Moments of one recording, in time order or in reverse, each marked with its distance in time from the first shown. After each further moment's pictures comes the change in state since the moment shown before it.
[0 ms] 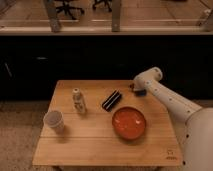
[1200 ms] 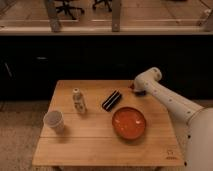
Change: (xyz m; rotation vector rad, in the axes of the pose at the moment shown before) arm 0.001 0.007 -0.005 -0.004 0.024 0.054
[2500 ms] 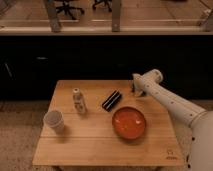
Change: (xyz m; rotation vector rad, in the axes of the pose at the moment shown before) arm -0.007 -0.005 -0.003 0.057 -0.035 -0.061
